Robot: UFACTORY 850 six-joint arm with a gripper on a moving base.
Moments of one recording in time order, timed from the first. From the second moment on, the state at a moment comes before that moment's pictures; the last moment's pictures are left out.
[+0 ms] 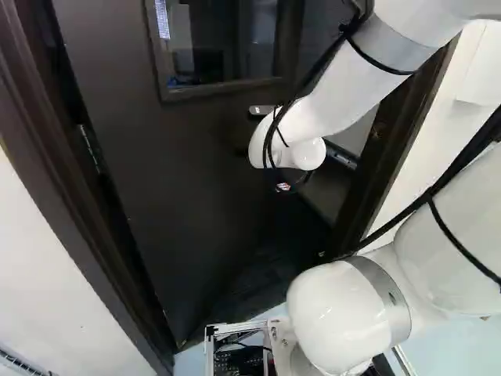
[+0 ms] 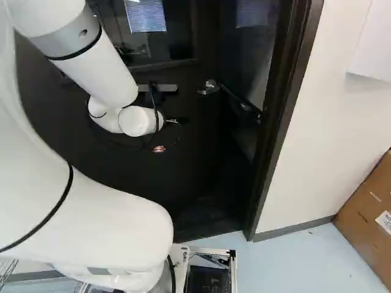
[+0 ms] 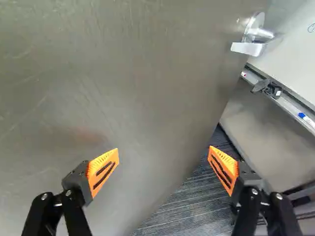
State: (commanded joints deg) arm 7.2 14.2 -21.8 3.2 28.2 0.0
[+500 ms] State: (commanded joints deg) arm 7.2 13.2 -22.7 3.2 28.2 0.0
